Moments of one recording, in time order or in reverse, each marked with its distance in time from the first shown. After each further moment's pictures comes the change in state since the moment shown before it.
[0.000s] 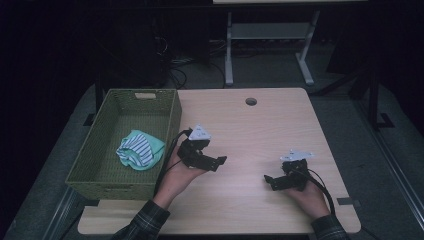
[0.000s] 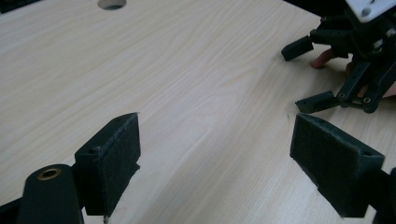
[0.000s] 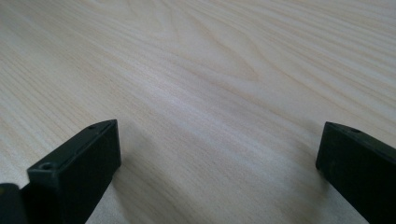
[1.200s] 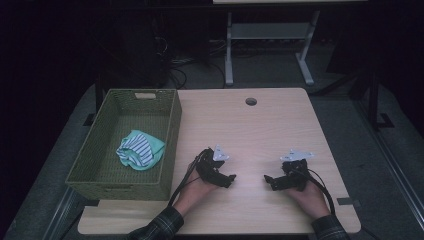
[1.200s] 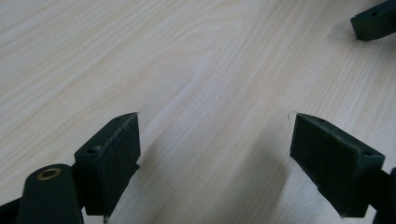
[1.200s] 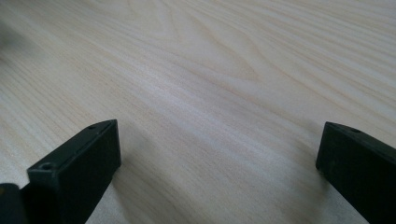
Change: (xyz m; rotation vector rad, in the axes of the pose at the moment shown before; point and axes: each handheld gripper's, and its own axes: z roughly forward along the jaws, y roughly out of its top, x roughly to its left) left arm -0.017 -0.048 0.078 0.131 0.031 0.081; right arm 0.000 0.000 0.000 0.001 0.000 -0.001
